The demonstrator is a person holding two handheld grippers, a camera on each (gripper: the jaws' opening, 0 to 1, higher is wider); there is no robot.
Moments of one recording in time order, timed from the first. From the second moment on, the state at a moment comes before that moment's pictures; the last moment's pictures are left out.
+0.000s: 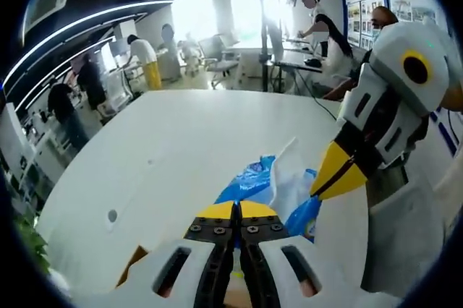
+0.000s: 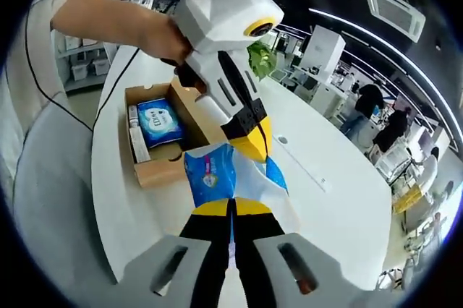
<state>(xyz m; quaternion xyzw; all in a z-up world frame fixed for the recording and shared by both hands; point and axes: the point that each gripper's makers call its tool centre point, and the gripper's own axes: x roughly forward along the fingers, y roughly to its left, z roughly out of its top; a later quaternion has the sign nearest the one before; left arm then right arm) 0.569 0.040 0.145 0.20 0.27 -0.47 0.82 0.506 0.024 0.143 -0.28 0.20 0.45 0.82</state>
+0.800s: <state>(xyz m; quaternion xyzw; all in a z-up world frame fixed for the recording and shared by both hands) 0.602 -0.013 0.108 0.19 0.26 -0.49 0.81 0.545 -0.033 0.108 -0.29 0.23 0.43 0.82</state>
